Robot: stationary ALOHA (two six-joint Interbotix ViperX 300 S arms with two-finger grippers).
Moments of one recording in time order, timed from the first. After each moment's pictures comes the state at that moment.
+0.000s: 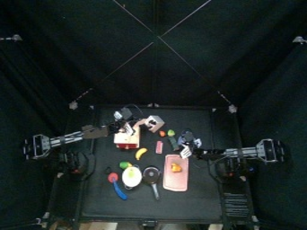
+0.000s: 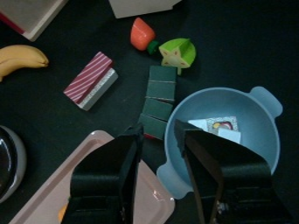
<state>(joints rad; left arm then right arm) 0.36 -0.34 0.51 0.61 0.48 -0.66 -0.09 -0.41 0.95 -0.96 0.58 1.60</state>
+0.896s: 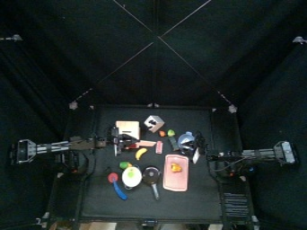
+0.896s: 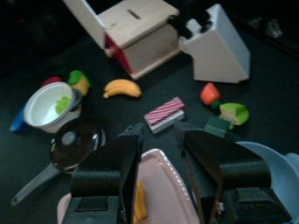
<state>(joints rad) 0.27 -0.56 0.92 0.60 -0.29 -0.64 0.03 -0.78 1.07 -1.23 0.35 1.59</state>
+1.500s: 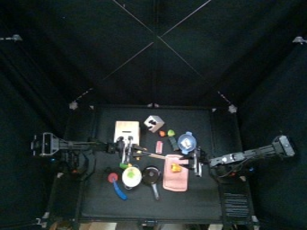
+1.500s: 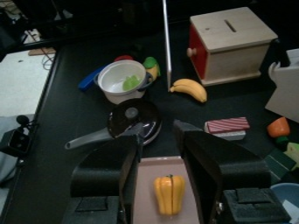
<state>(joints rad) 0.20 -0.19 0.92 0.45 -0.94 -0.24 0.18 -0.80 1.09 -1.41 0.21 1.59</state>
